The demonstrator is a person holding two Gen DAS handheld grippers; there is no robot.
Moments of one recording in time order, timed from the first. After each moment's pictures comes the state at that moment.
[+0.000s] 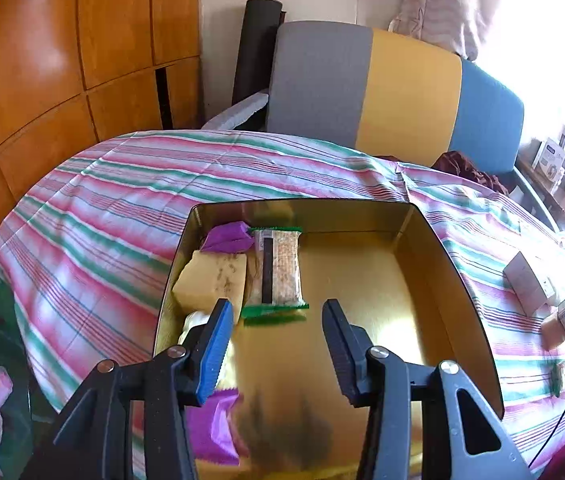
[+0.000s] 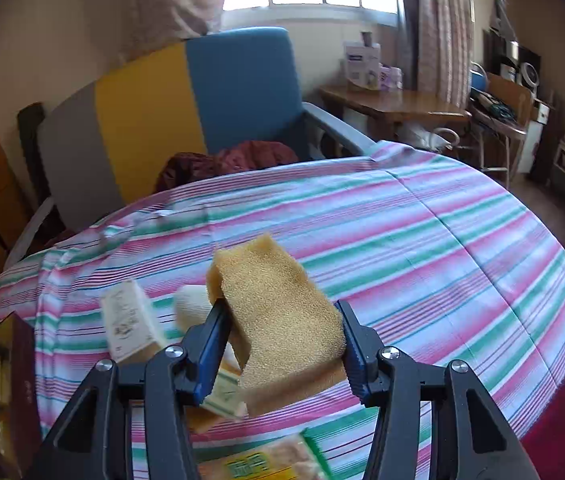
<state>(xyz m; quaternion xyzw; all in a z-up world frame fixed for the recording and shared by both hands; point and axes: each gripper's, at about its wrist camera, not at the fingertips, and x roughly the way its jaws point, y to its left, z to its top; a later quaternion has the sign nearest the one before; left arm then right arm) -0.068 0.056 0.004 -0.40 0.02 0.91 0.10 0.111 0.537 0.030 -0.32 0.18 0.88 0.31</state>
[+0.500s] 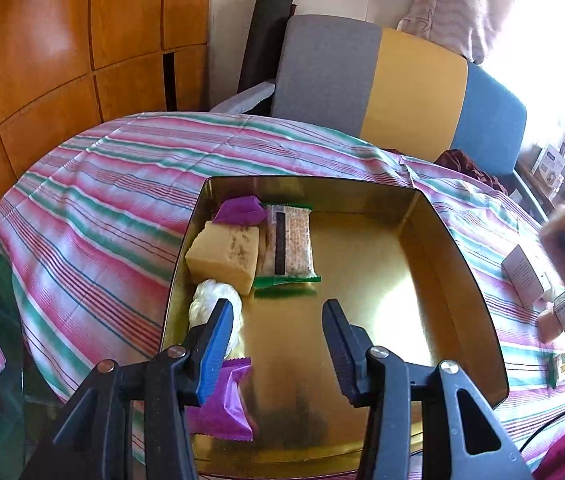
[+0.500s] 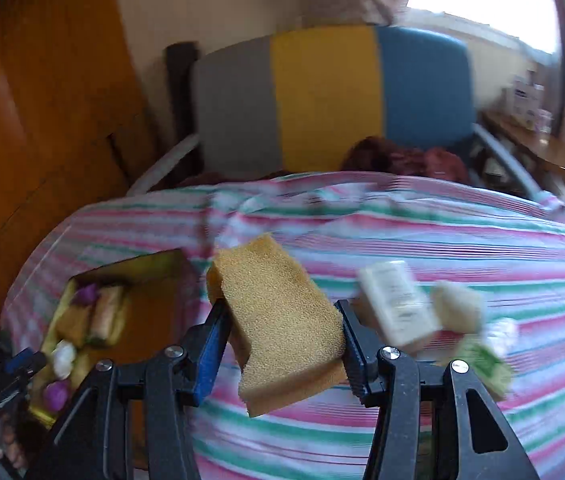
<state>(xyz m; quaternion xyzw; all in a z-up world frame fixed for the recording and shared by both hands) -0.057 0.035 -0.011 -0.41 -0.01 0.90 0.10 -0.003 0.340 0.046 -0.37 0.12 0.92 0.06</state>
